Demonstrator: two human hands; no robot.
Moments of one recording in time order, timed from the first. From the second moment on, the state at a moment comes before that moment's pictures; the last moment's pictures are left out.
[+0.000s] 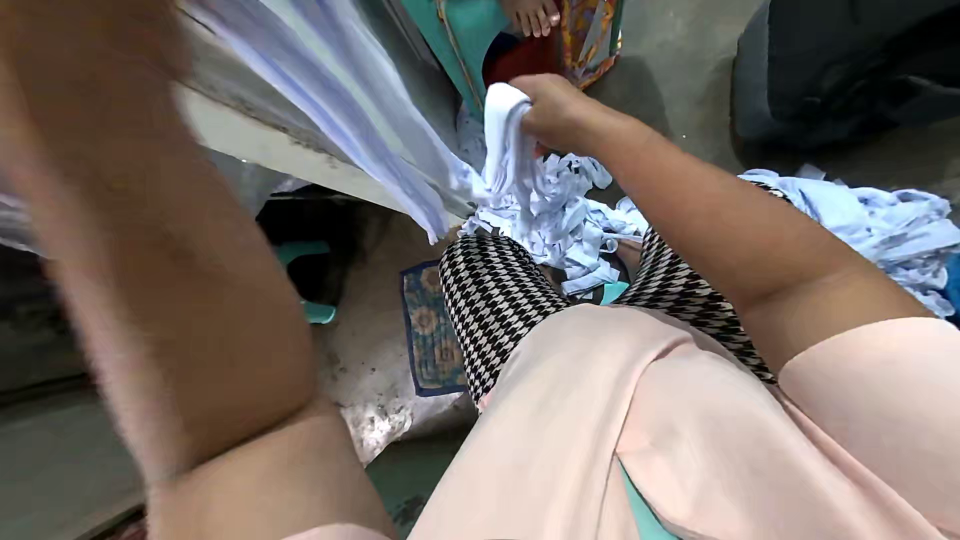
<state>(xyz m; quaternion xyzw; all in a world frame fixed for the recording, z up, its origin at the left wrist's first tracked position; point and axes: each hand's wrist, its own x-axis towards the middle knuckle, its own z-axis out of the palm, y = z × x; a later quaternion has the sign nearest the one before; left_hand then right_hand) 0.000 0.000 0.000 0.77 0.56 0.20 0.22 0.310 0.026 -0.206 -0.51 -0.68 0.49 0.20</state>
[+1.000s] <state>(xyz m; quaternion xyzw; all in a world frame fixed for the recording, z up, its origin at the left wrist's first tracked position) 0.209 0.084 -0.465 0.64 0.62 -0.09 0.44 0.463 0.043 -0.289 -0.55 -0.43 0.56 0.45</state>
